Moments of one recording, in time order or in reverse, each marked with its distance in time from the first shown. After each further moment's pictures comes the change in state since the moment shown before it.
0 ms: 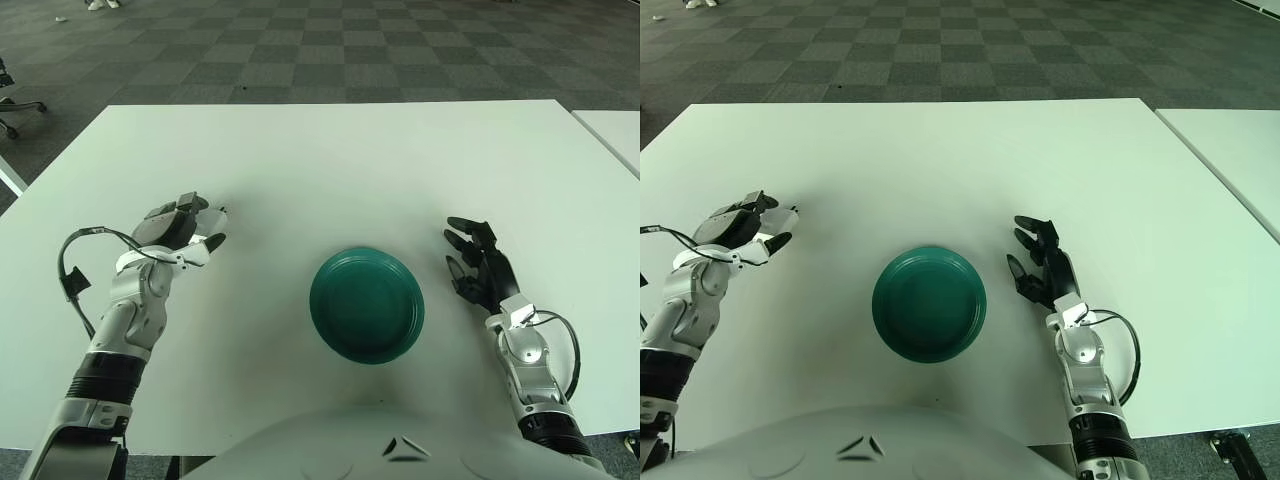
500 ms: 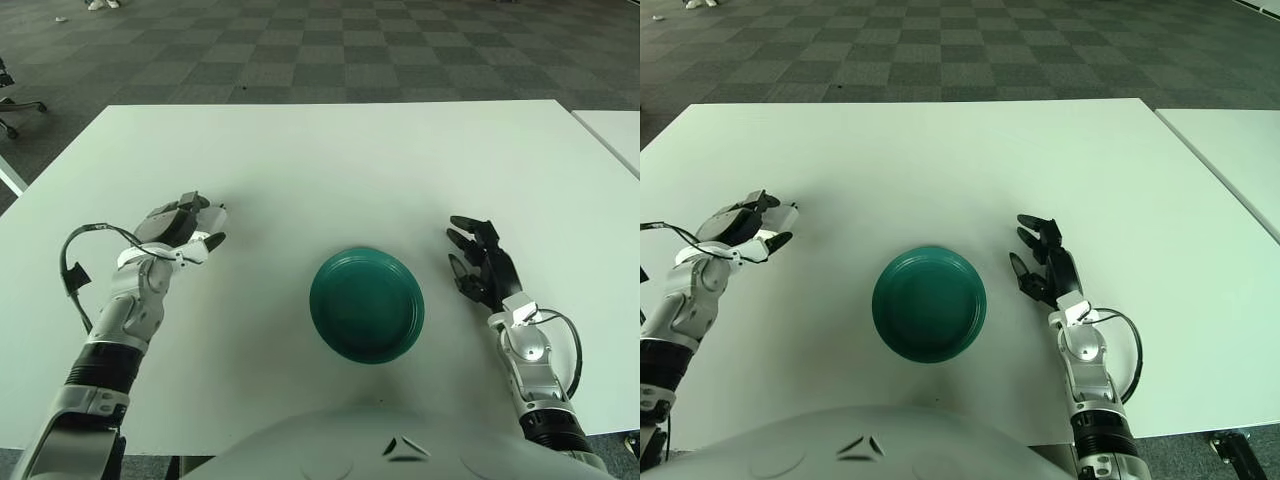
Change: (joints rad) left arm -0.047 0.032 -0.020 0.100 -0.030 -0.062 0.047; right arm -0.012 -0.002 -0.013 0.019 0.003 -0.011 0.005
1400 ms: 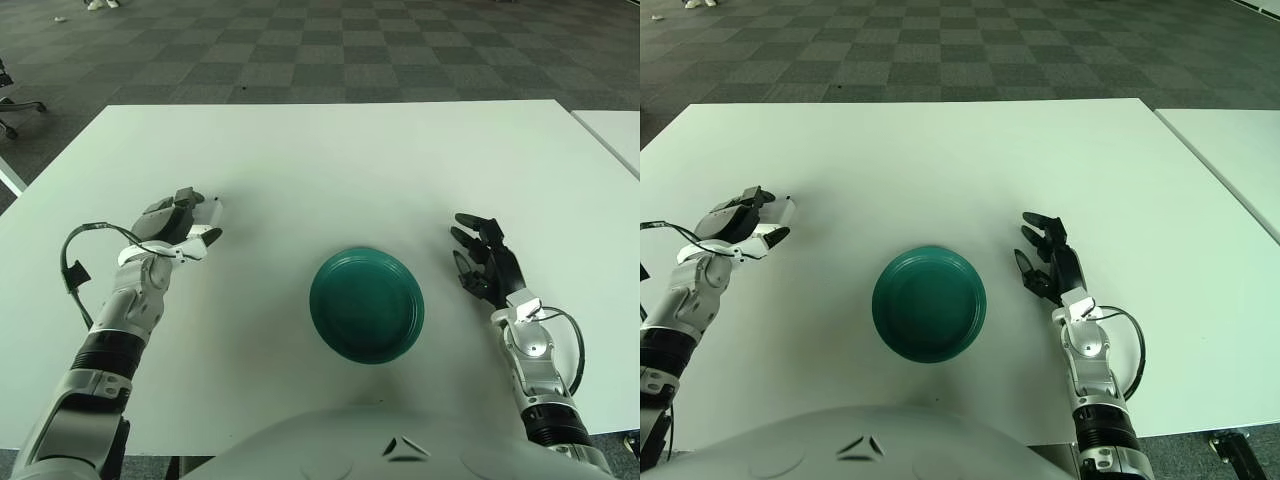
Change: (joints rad) left arm -0.058 0.002 -0.023 0.149 -0.026 -0.059 0.140; right arm -0.026 -0.009 -0.019 0.042 0.019 -0.015 0.001
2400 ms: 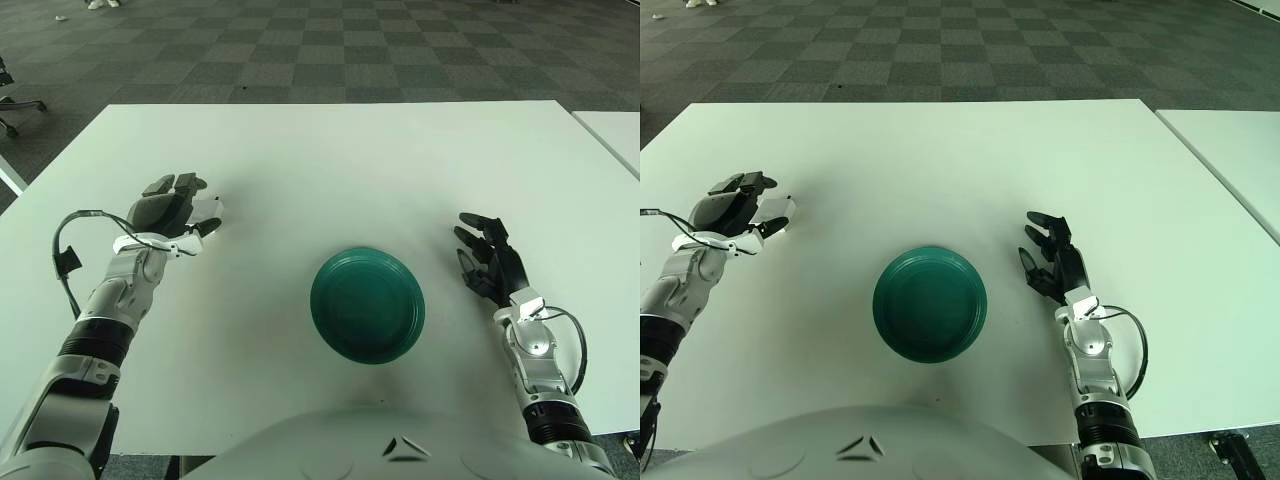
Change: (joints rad) left arm -0.061 0.081 -0.047 0.065 0.026 -0.144 0.119; right arm -0.009 -0.004 -0.010 0.020 0.005 -0.004 -0.002
